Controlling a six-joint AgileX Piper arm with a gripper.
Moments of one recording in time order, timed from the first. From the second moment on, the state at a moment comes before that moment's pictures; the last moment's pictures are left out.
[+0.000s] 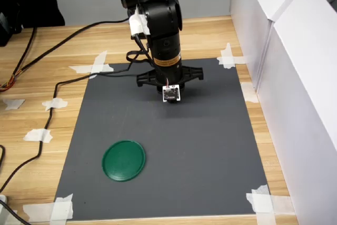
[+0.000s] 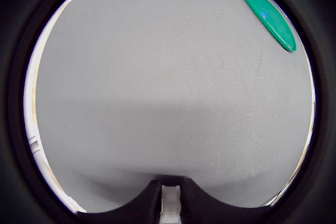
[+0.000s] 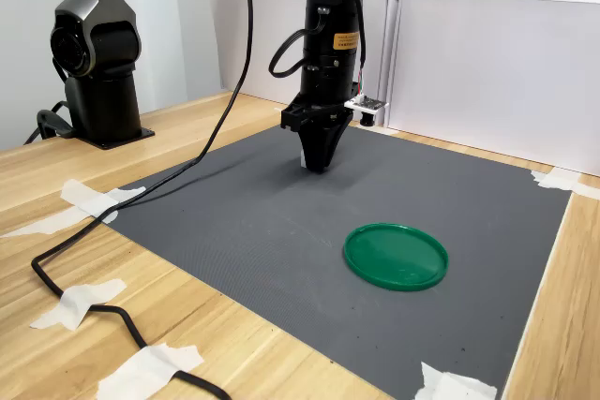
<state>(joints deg) 17.3 101.9 -61.7 2.6 47.3 10.5</state>
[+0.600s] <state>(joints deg) 12.2 103.2 -78.8 3.1 56.1 3.4</state>
